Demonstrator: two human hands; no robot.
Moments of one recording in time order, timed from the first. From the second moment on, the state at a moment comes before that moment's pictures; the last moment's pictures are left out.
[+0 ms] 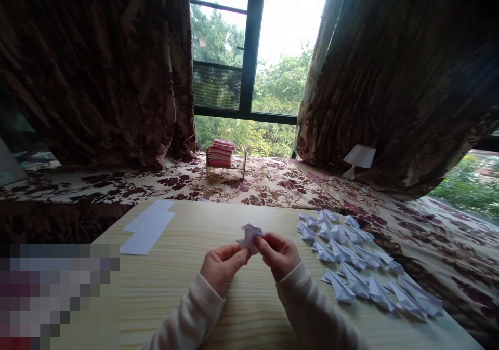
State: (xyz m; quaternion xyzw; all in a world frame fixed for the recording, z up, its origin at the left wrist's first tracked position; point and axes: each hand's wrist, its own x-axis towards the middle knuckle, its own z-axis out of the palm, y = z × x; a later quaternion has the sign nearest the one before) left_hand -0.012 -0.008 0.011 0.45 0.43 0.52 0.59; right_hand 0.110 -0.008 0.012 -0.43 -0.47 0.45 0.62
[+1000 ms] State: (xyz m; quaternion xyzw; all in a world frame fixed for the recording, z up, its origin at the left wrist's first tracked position) left_hand -0.008 -0.013 0.015 0.44 0.40 0.54 0.60; right_hand 0.107 -0.008 0.013 -0.44 -0.42 0.48 0.63
